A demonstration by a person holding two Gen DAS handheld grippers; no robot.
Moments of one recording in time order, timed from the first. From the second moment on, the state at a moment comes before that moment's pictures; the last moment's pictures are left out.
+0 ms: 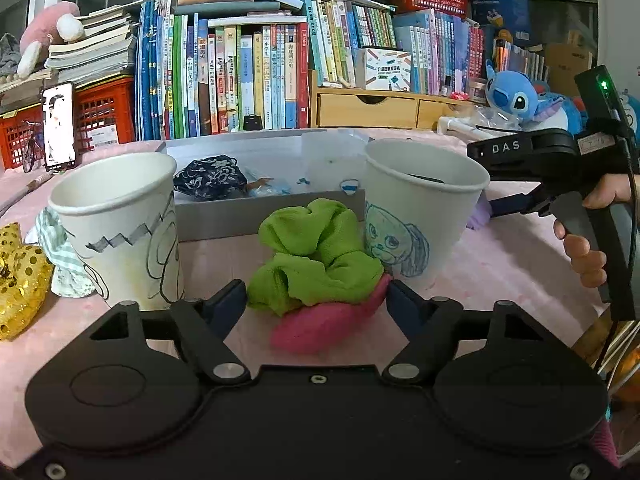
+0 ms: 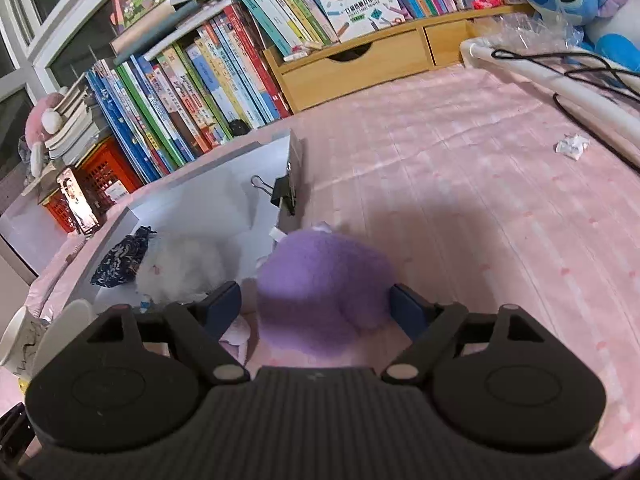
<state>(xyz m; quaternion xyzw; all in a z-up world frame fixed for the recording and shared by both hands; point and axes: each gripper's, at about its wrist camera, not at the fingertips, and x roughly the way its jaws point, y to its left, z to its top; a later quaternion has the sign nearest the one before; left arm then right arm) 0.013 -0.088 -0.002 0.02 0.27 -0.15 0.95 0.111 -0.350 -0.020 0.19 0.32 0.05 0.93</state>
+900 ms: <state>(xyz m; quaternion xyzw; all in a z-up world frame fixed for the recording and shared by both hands) -0.012 -0.077 0.038 0.04 0.22 -0.17 0.96 0.094 -0.348 0.001 0.16 0.29 0.03 0.94</state>
